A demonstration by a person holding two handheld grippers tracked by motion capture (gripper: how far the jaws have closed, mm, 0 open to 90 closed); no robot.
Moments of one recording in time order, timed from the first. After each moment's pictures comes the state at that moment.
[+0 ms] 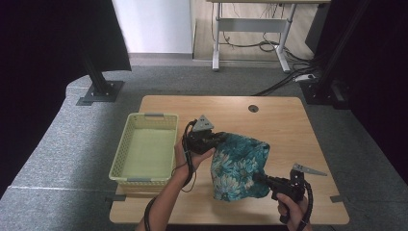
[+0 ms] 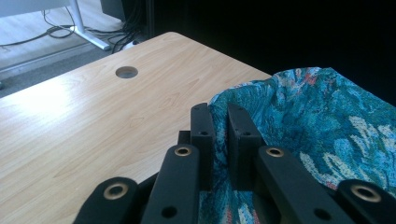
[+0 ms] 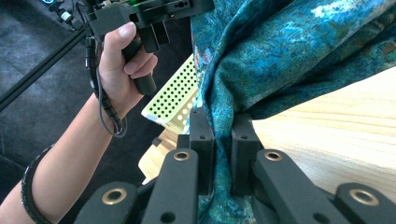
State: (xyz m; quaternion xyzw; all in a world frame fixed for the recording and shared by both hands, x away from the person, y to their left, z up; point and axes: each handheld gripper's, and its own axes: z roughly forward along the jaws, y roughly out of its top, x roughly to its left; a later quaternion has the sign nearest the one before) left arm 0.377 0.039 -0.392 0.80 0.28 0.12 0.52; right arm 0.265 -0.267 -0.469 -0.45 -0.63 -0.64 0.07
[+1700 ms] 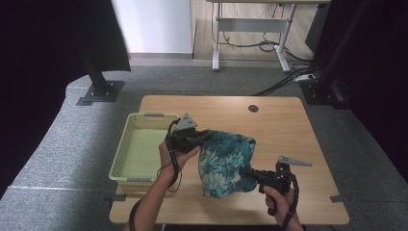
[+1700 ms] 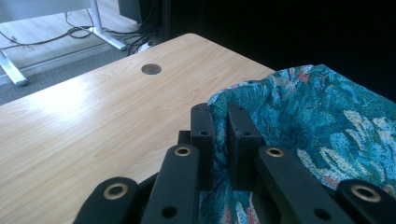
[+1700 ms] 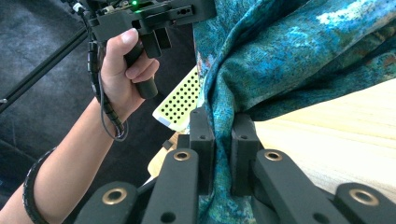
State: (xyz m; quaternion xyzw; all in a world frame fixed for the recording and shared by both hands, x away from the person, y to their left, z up) left arm 0.373 0.081 -0.384 0.79 0.30 0.14 0.51; right arm 0.284 -0.231 -0.456 -0.42 -0.64 -0.64 0.08
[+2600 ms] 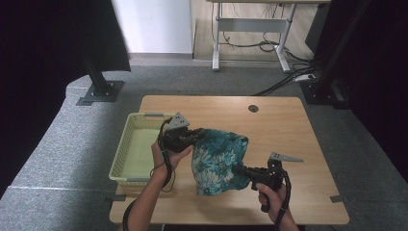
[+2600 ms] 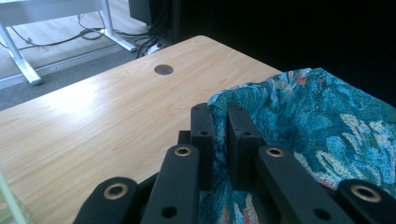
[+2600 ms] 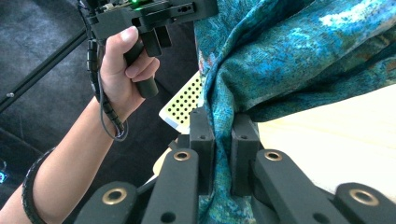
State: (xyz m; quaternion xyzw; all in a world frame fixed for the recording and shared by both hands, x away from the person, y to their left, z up) left arm 0.370 0.100 -0.378 0.79 0.31 0.15 0.51; right arm 0.292 -0.211 -0.452 -0.41 -0.65 -0.64 0.09
